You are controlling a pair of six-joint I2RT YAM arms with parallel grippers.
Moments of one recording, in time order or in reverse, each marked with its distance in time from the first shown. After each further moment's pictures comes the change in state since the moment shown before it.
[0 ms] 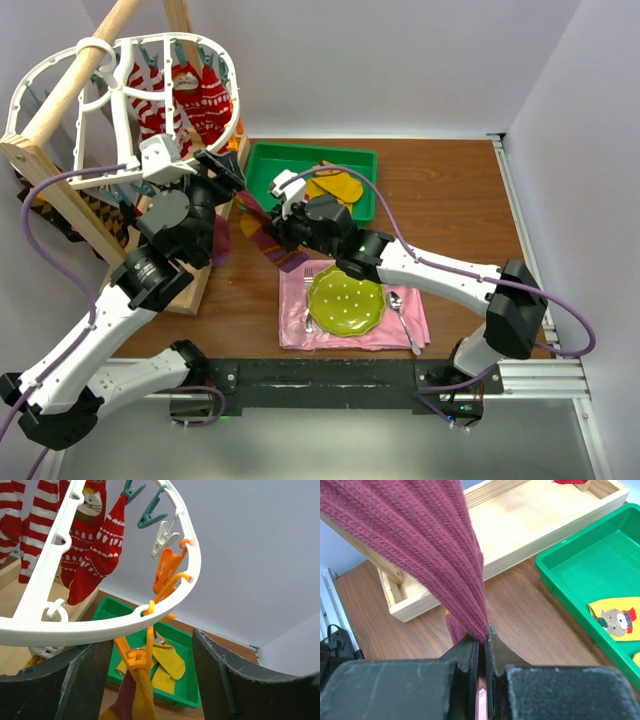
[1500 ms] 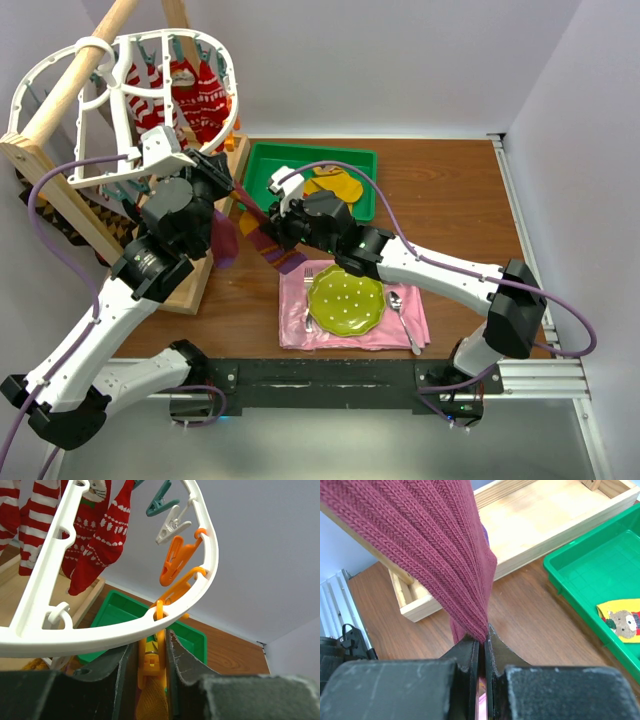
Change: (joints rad) left arm 0.092 0.042 0.039 -0.082 0.085 -0.052; right arm 0.000 0.005 0.049 -0.052 -0.026 0.027
